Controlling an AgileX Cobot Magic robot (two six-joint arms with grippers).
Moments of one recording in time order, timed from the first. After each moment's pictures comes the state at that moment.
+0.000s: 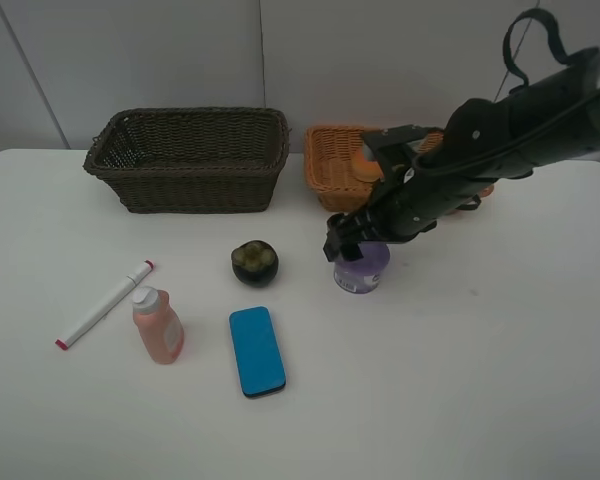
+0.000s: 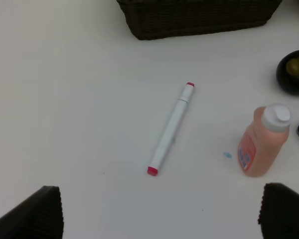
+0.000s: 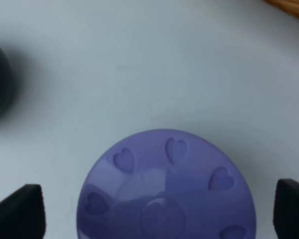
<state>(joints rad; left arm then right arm) 0.00 0.07 -0.50 -0.06 1.06 0.06 0.47 1.85 -0.98 0.23 0.31 -0.25</state>
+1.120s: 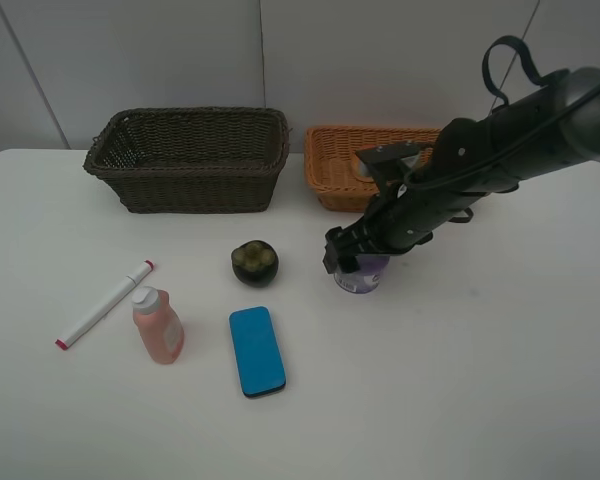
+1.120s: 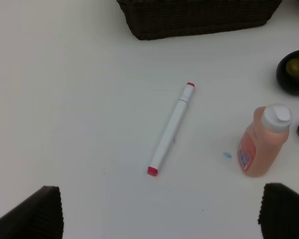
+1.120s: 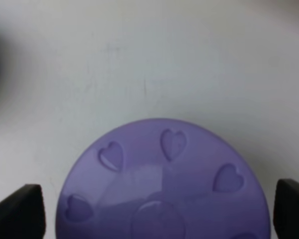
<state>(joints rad) 0.00 0.07 -0.50 -0.06 1.06 0.06 0.47 1.90 -0.98 0.23 0.29 -0.25</state>
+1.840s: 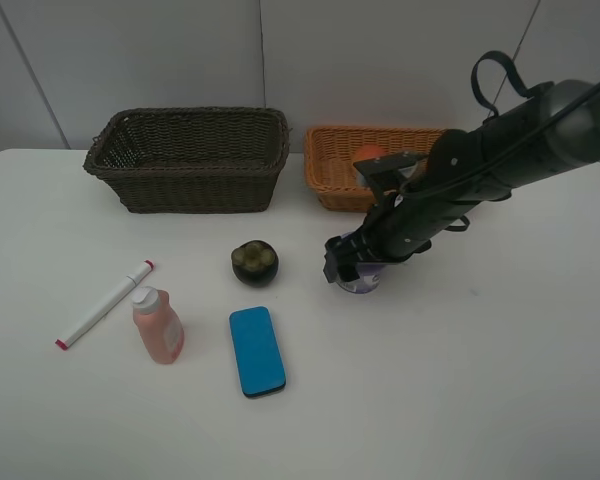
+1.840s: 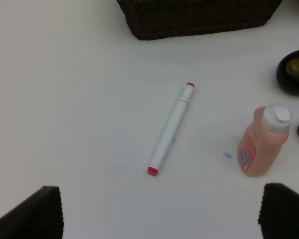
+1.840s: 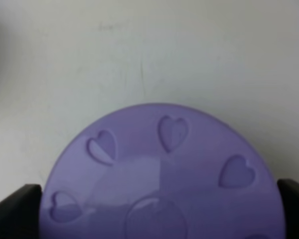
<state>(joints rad) 0.00 0.07 -0.50 -0.06 1.06 0.06 0.47 1.94 -0.98 0.24 0.29 -0.25</state>
